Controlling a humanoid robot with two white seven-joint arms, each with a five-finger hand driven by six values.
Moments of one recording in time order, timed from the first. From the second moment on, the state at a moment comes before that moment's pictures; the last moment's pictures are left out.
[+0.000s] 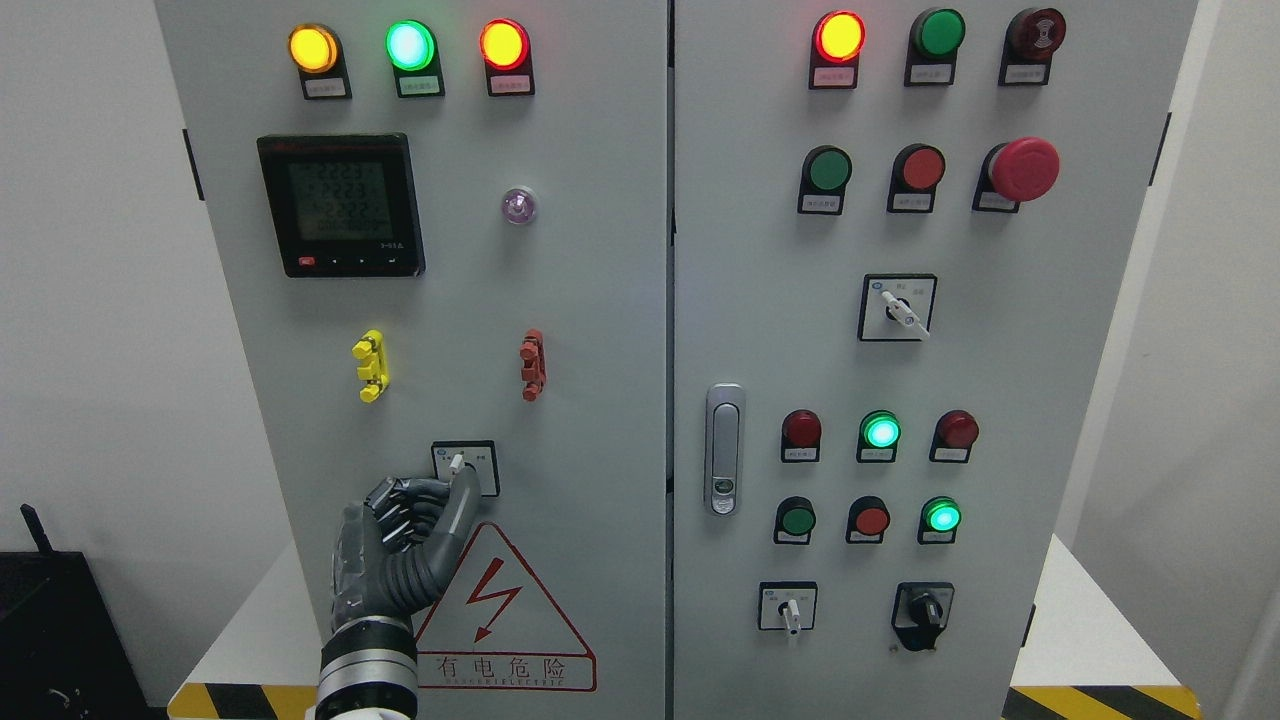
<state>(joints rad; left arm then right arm) -0.41 -0.15 -0.03 -1.94 -0.18 0.61 0.27 0.07 0.12 -0.08 -0.11 0.15 0.12 0.01</state>
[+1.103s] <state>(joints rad) -0.41 -0.15 -0.04 -1.92 -0.18 0.61 0.26 0.07 0.12 -0.08 -0.11 0.15 0.12 0.01</state>
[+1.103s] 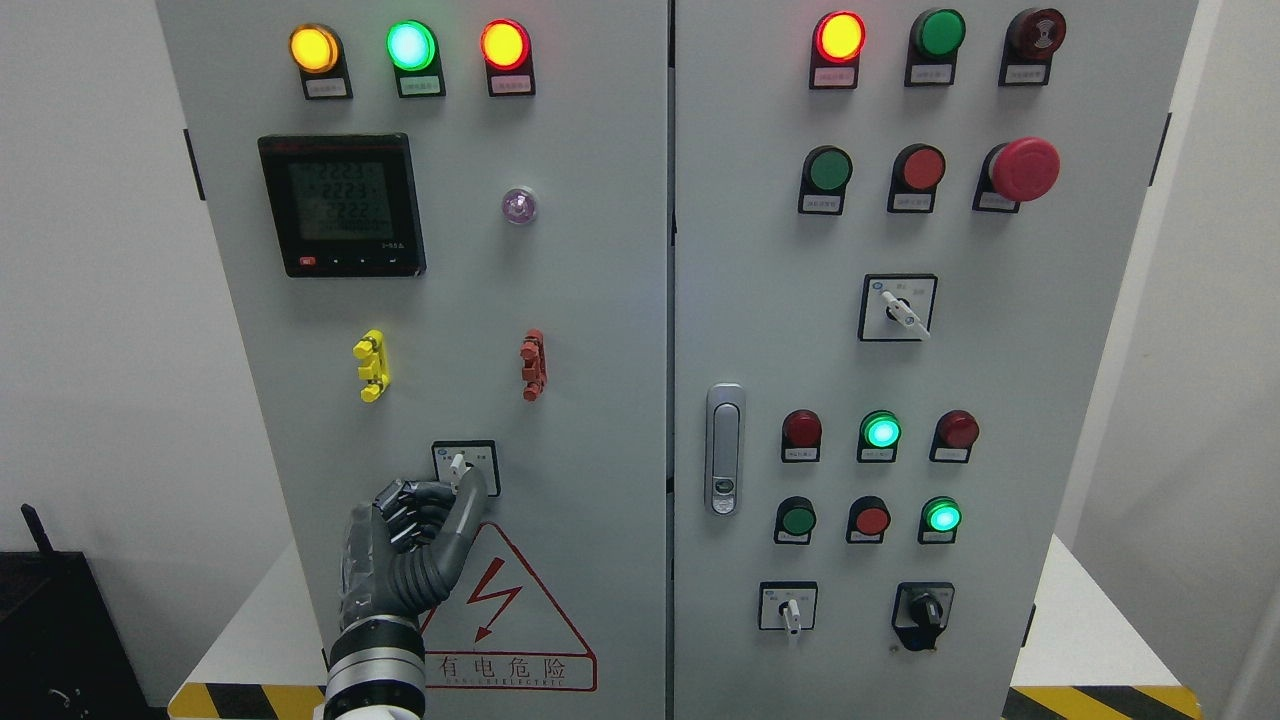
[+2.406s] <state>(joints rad) -0.42 -0.15 -0.05 -1.92 -0.18 0.61 0.27 0.07 0.12 -0.08 -0.11 0.15 0.12 0.01</state>
